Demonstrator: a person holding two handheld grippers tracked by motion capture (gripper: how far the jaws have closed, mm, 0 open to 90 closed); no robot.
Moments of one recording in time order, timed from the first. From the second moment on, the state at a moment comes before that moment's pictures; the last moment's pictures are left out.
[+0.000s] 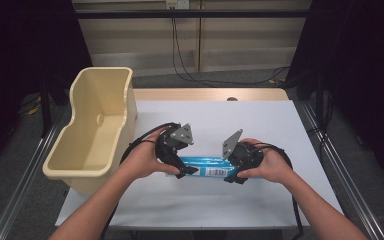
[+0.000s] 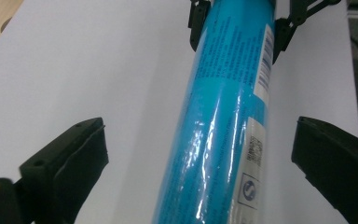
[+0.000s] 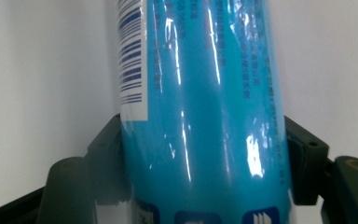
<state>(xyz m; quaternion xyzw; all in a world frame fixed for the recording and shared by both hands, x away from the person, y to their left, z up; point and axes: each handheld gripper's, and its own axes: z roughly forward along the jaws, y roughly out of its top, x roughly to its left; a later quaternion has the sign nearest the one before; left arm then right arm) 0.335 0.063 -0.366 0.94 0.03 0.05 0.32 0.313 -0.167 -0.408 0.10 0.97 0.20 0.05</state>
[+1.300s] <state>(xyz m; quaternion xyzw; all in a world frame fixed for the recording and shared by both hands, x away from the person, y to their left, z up) 0.323 0.042 -0.374 0.97 0.08 -0.07 0.22 0.315 -0.162 -0.388 0.01 0.97 0.26 0.04</state>
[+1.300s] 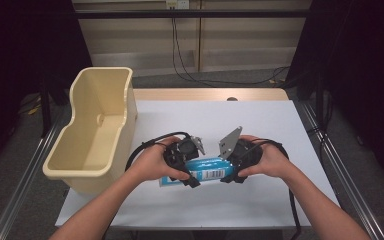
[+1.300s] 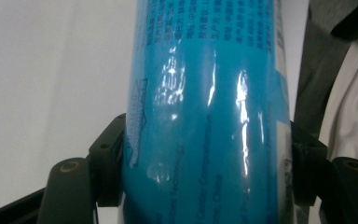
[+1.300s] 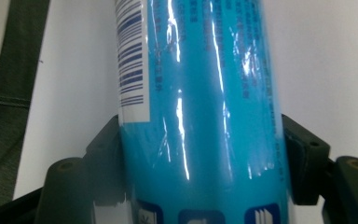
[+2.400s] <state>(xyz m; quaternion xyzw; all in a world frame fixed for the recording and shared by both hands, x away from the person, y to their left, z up) 0.333 0.091 -0.328 0.97 0.18 -0.03 0.19 0.323 -0.223 -0.384 0.20 0.88 0.41 0.15</state>
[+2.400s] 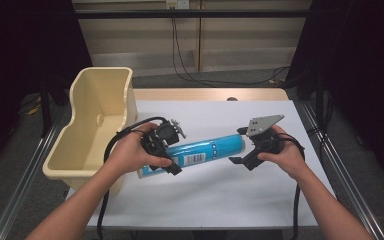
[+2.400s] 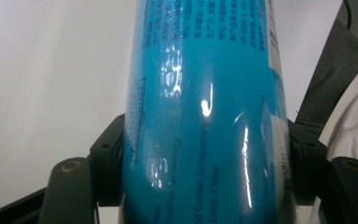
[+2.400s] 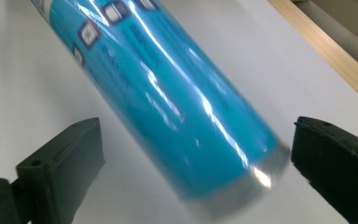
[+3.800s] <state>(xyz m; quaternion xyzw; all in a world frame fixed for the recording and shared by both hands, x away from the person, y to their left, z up) 0.330 0.231 -0.260 0.86 0.43 0.02 0.28 0.267 -0.266 -0.433 0.33 0.76 0.52 0.22</state>
